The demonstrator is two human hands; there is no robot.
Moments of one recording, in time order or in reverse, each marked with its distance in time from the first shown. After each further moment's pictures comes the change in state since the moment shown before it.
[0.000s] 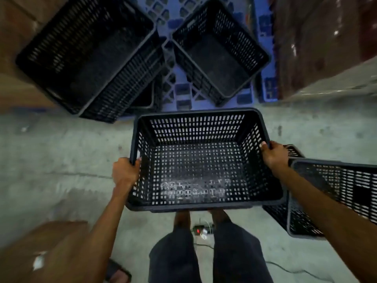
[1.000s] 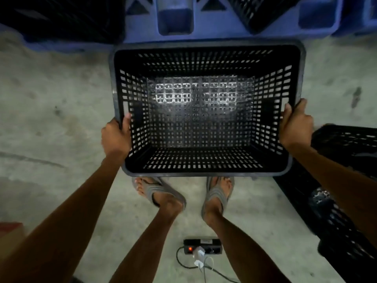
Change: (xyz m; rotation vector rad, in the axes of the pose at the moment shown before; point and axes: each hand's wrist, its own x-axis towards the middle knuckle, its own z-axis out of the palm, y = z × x) left_hand 0.260 -0.069 0.406 -0.075 0.145 -0.018; right_hand 0.295 0.137 0.332 -0.262 0.231 -0.228
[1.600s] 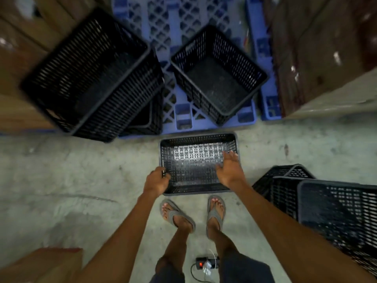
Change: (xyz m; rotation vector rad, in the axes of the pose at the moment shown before) left_hand -0.208 0.158 -0.328 -0.045 -0.480 0.027; right_hand -0.191 -0.168 -0.354 0.111 -0.438 -0.160
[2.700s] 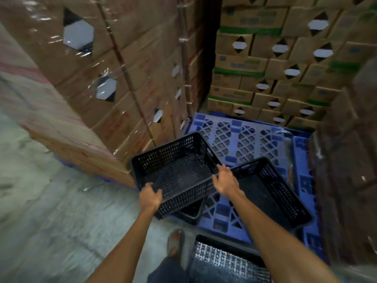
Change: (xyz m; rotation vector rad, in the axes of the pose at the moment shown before) left_hand -0.009 0.025 -0.350 -0.400 0.583 -0.043; right_hand 0.041 -0.404 -0.180 -0.219 0.089 -0.509
